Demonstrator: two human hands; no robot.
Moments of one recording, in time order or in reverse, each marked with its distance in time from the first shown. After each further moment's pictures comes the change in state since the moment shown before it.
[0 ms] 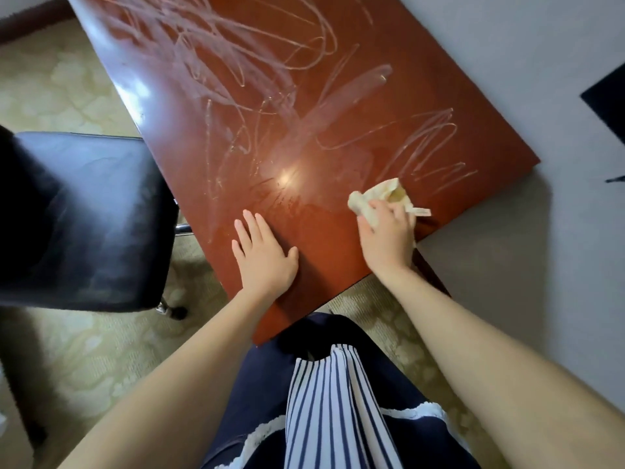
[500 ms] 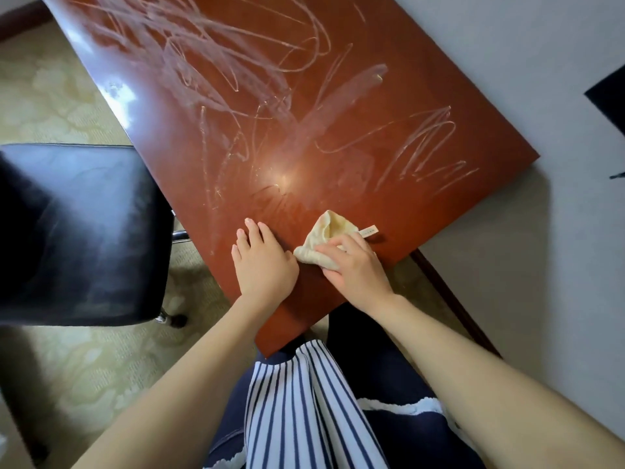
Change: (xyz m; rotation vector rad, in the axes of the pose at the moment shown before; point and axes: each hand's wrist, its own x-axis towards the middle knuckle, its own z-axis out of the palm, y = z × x) left_hand 0.007 -0.001 -0.016 0.197 0.024 0.080; right_hand -0.043 -0.012 0.027 0.125 -0.115 -0.573
